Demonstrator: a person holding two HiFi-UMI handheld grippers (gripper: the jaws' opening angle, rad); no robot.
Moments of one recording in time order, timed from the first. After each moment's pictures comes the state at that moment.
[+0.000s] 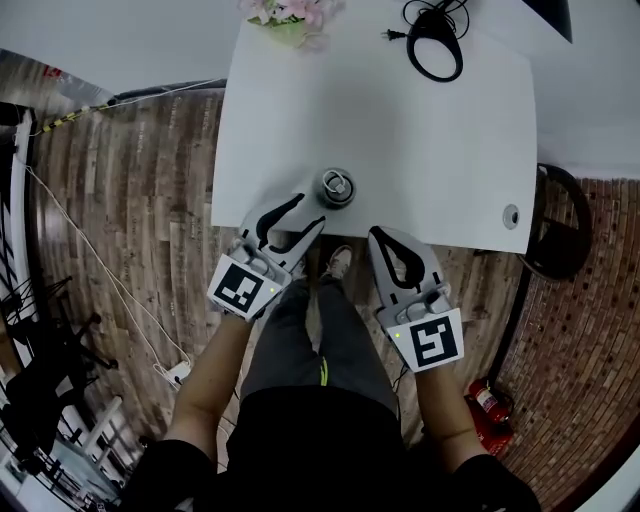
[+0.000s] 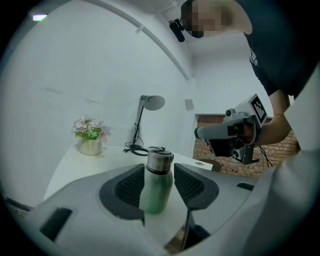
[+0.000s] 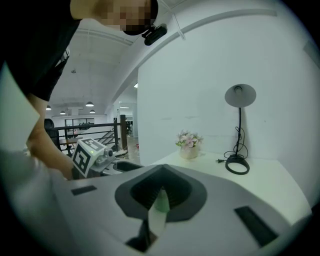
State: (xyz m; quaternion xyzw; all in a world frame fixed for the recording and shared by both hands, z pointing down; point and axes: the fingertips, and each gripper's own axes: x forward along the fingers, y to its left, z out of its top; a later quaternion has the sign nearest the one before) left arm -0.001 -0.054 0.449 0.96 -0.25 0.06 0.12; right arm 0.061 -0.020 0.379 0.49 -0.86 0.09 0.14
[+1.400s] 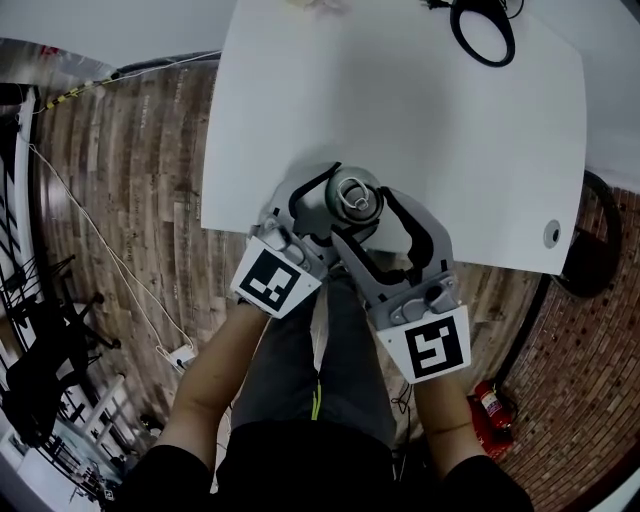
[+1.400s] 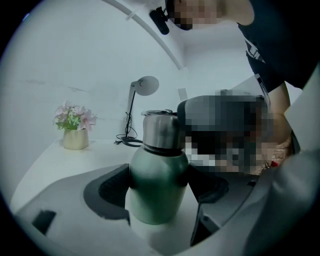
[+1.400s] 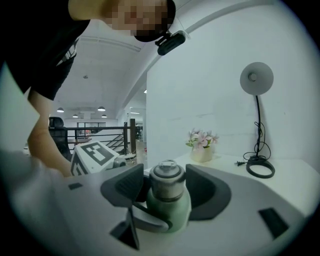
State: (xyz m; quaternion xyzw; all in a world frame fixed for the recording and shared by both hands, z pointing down) left arm 0.061 -0.085 0.506 0.97 -0.21 0.09 0.08; right arm 0.030 -0.077 0.429 0.43 -0.89 0.05 0.10
